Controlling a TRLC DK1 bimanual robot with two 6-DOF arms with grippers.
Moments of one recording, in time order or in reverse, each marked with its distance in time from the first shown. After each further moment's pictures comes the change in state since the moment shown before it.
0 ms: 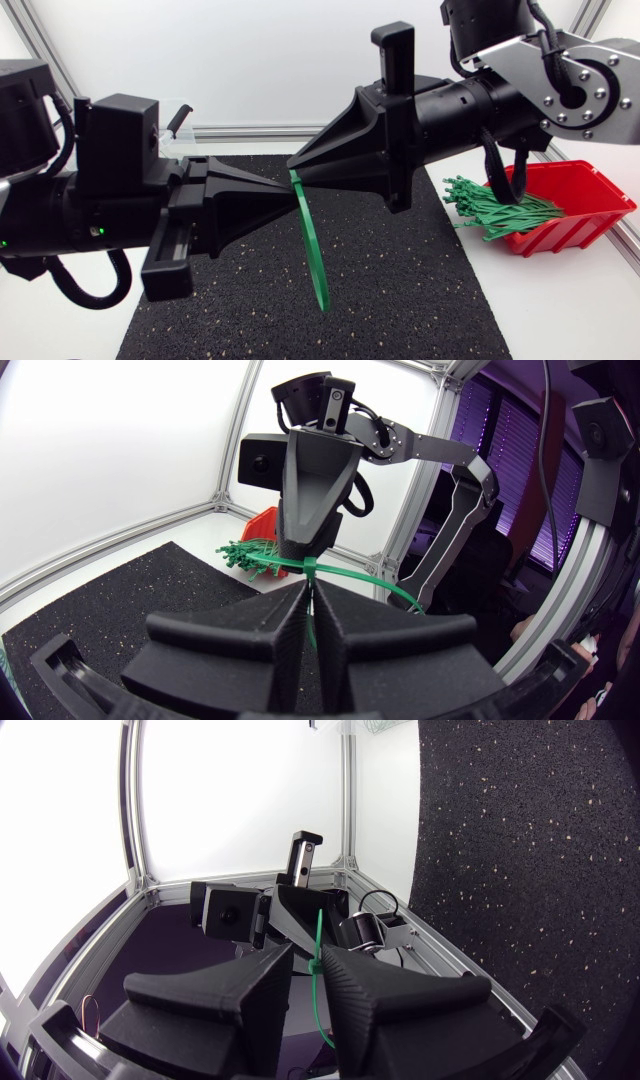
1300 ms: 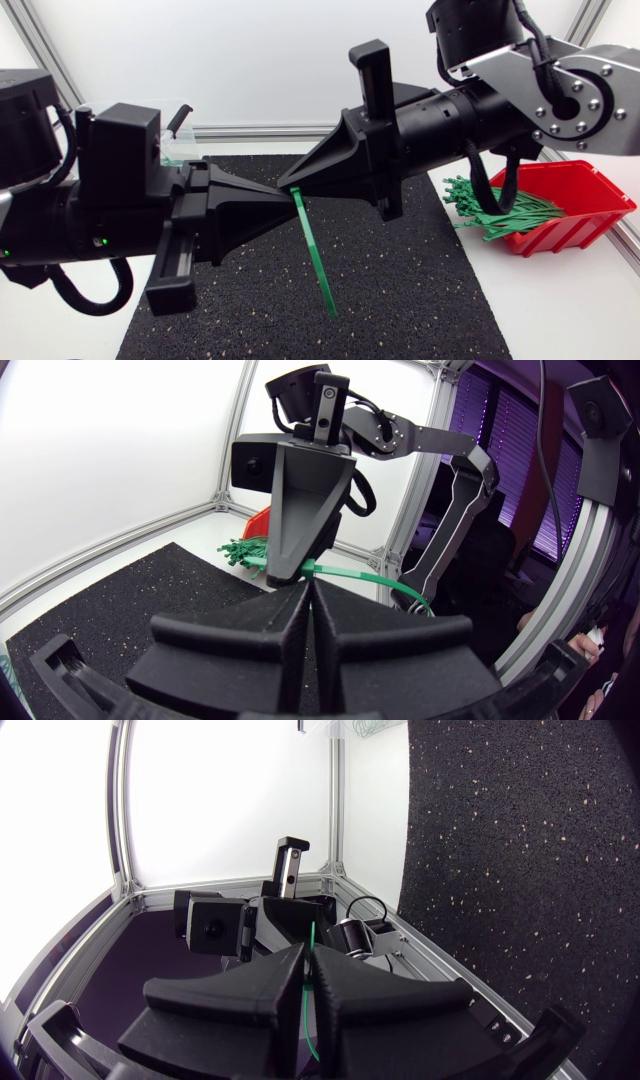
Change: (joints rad) left arm -0.014 -0.011 -0.020 -0.001 -0.023 0.038; right arm 0.053 -0.004 -0.017 0.010 0.094 0.001
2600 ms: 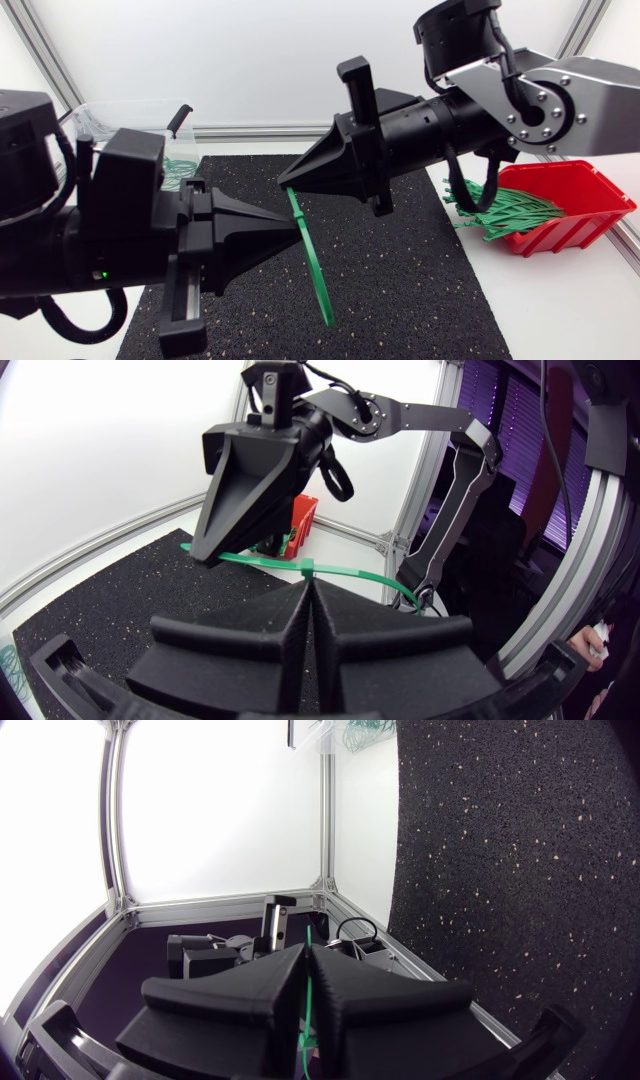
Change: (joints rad) left arm -0.103 -0.054 -0.018 -0.093 -0.140 0.024; right arm -0.021 0.052 -0.004 0.057 0.041 0.000
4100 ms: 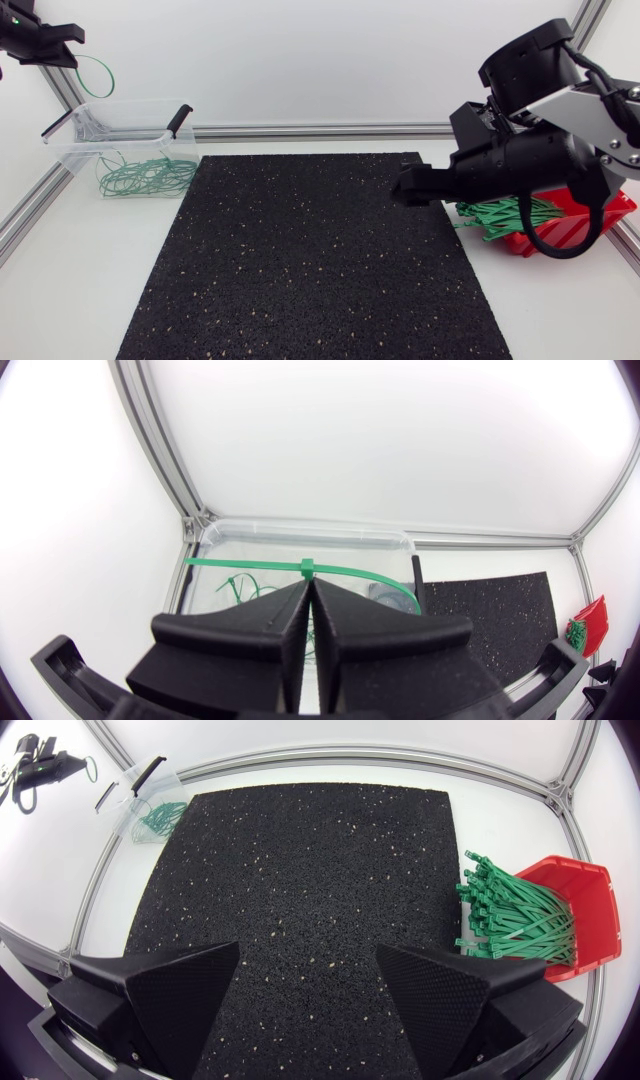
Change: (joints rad) left arm 1.027 1.073 1.484 -0.892 -0.376 0.227; right arm -0.108 -0.216 -0.132 -0.373 1.001 -0.744
